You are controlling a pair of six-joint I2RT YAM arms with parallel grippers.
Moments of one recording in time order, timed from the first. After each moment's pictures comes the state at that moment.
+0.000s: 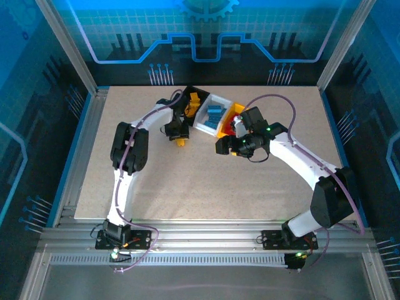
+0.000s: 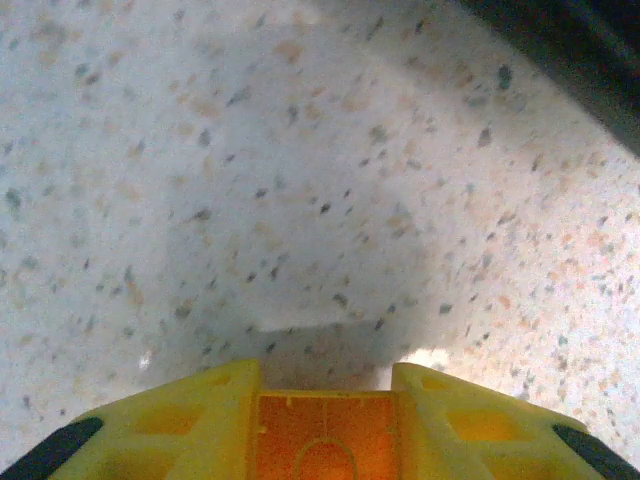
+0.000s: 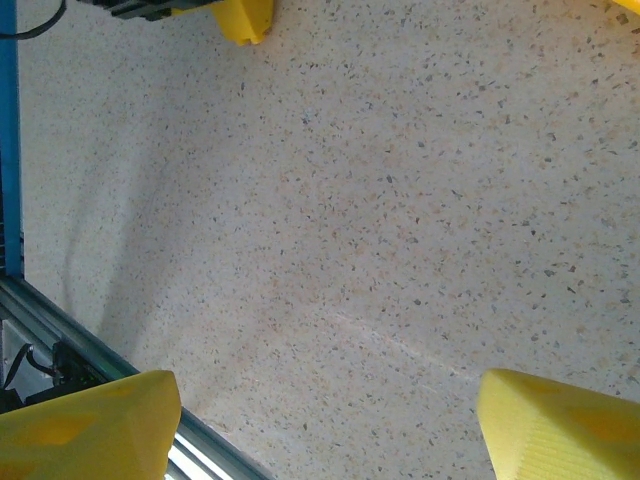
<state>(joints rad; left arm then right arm) -0.30 2.28 1.85 -0.97 0.07 -0.51 0.45 1.50 1.19 -0.74 -0.43 0.47</state>
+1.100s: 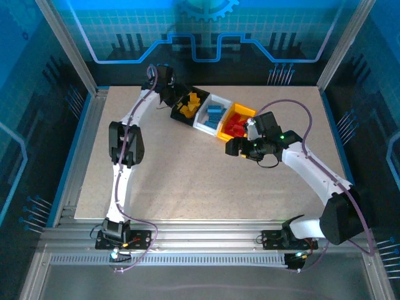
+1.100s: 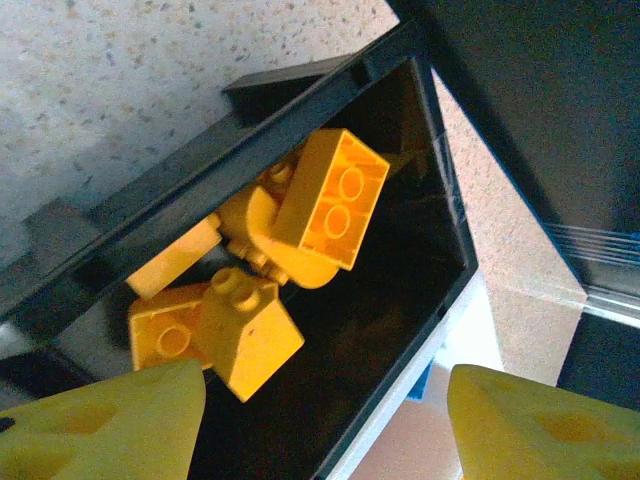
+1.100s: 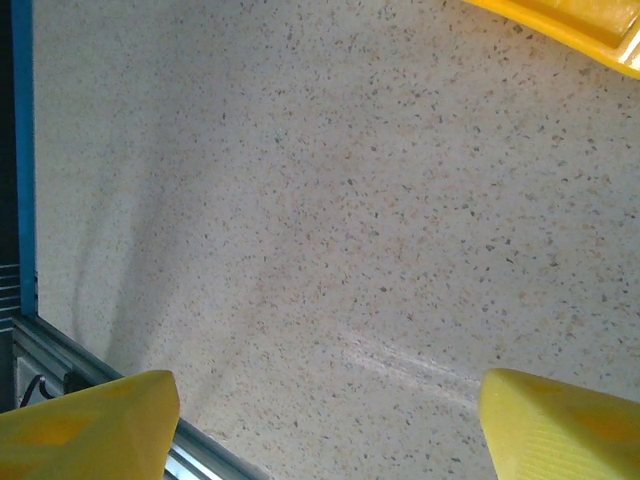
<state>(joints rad) -0.18 2.41 2.24 -0.69 0.32 -0.99 0.38 1.35 1.07 -0.71 -0.41 0.52</state>
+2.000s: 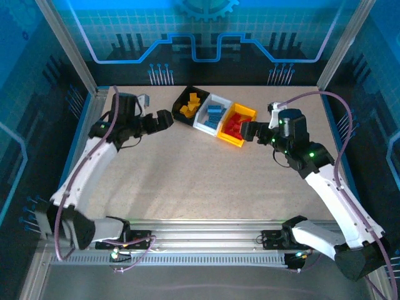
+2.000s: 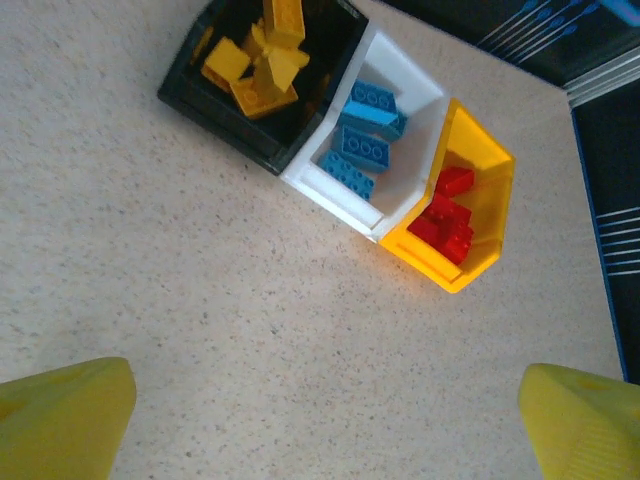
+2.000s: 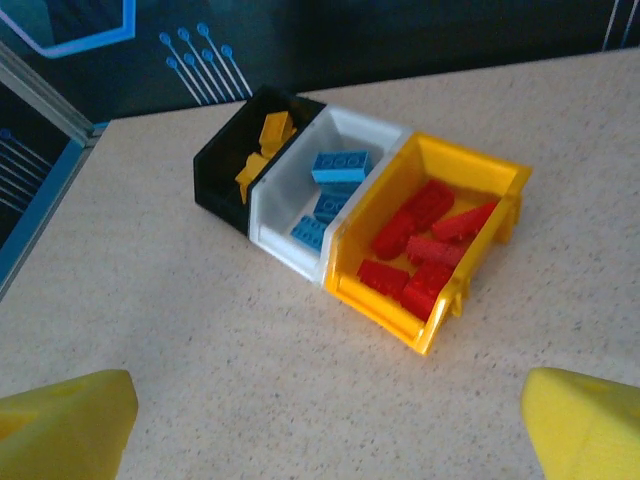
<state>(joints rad) -0.18 1.24 1.23 -0.68 0.28 -0.50 0.38 1.03 1.12 -0.61 0.01 0.37</state>
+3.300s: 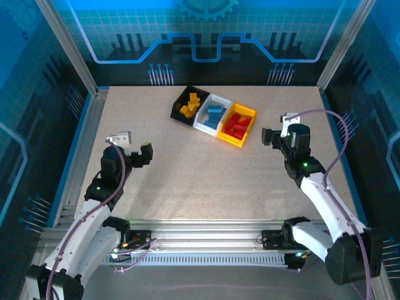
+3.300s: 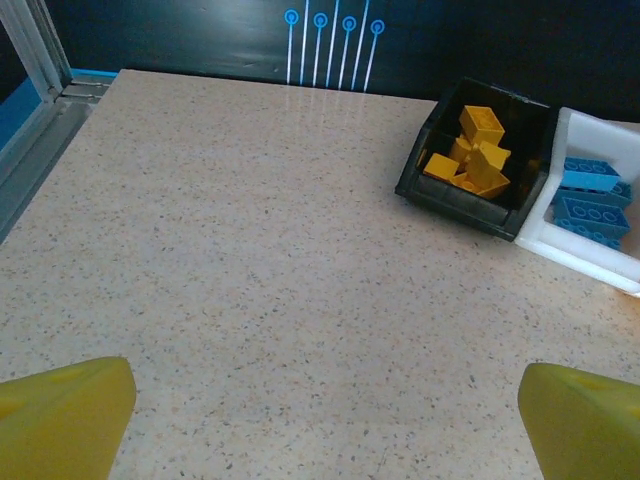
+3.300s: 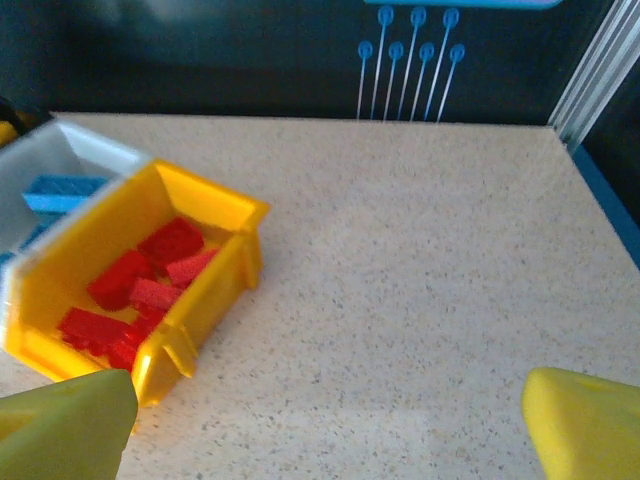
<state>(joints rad) -0.18 0.71 0.51 -0.20 -0.18 -0.21 0.14 1.03 0.70 -0.12 0.19 0.04</state>
